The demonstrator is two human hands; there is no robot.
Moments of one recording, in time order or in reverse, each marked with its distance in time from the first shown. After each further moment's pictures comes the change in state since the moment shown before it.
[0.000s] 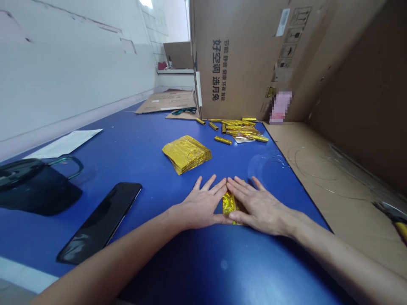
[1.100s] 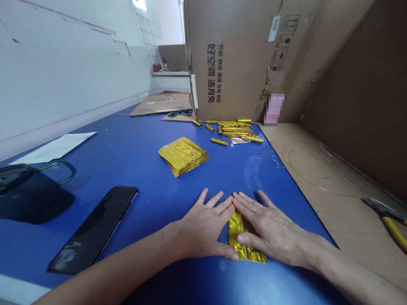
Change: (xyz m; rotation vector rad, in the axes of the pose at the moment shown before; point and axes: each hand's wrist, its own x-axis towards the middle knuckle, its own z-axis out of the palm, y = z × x) left_hand -0.019 0.028 -0.006 -0.043 -0.059 0.162; right_hand -0.037 -0.019 0.003 0.089 -0.029 0.022
